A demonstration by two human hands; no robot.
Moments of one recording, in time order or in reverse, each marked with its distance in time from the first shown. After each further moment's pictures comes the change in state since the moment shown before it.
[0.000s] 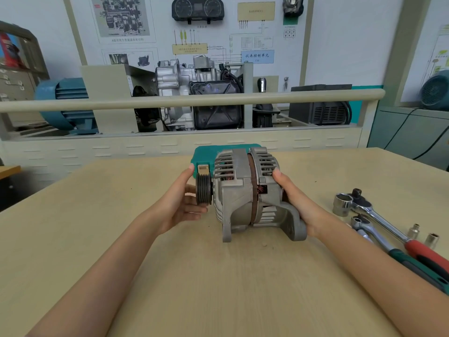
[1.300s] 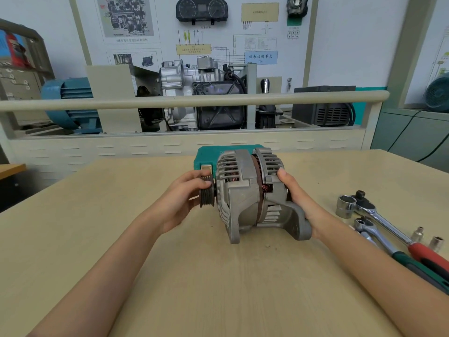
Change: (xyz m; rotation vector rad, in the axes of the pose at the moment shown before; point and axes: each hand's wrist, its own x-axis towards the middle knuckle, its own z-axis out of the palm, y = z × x) left_hand -0.008 0.007 0.005 -0.111 -0.041 0.234; right_hand 0.002 0.002 0.001 0.024 0.081 0.025
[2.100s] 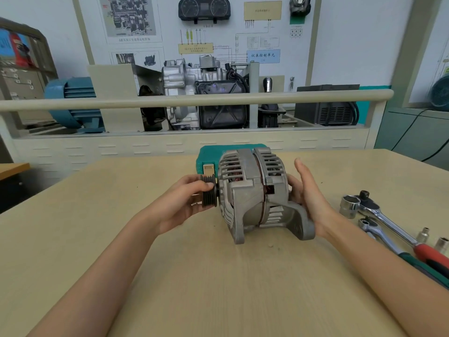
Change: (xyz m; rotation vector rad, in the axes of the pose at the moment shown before) left_hand -0.003 -0.001 -0.008 -0.098 -0.046 -0.114; right_hand 0.002 -0.004 -0.006 -0.016 0.072 0.008
